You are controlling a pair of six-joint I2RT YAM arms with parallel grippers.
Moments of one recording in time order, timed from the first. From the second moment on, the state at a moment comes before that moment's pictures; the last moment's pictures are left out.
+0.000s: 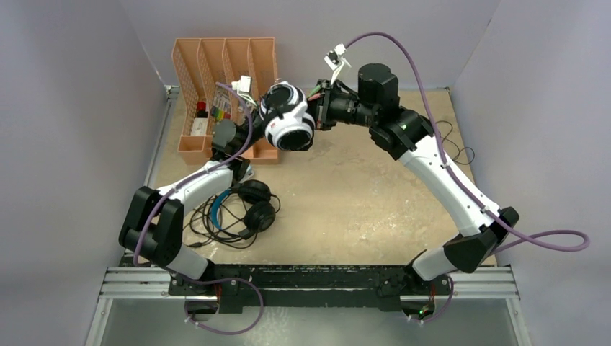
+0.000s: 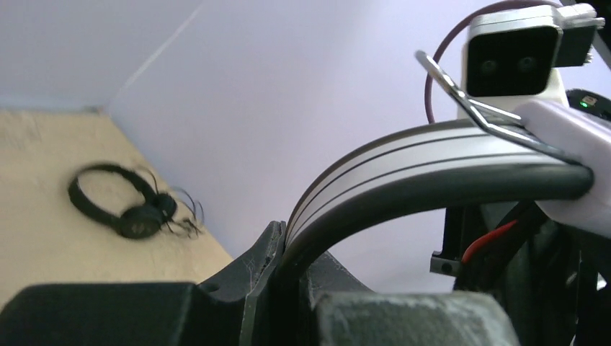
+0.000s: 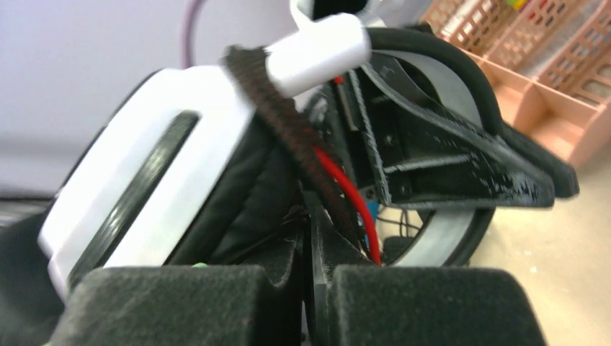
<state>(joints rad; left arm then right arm) -0.44 1.50 0.94 0.98 0.54 -1.20 0.64 1.48 1.70 -0.38 -0.50 0.73</state>
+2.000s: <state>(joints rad) -0.62 1.46 0.97 1.51 0.29 -0.43 0.61 1.43 2.01 -0.87 -0.70 0.23</state>
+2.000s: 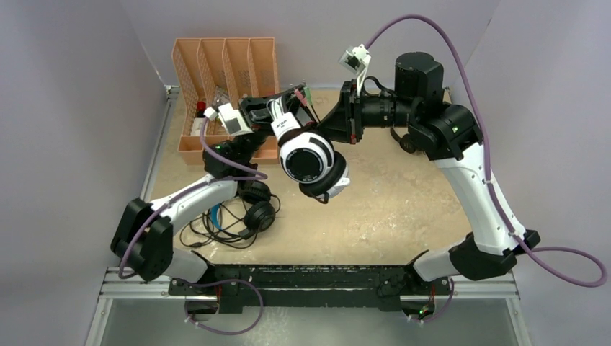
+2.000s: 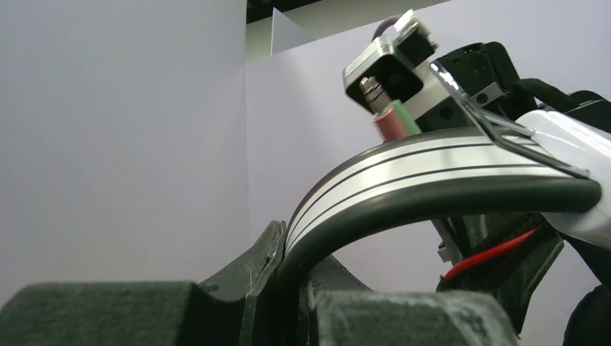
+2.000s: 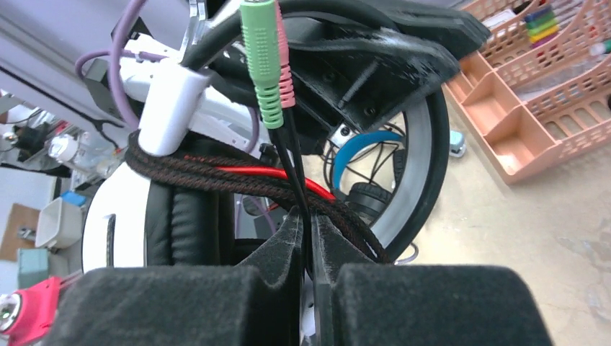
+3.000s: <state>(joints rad) -1.11 1.13 0.94 0.95 -0.28 1.15 0.52 1.45 1.81 -0.80 -0.91 0.27</state>
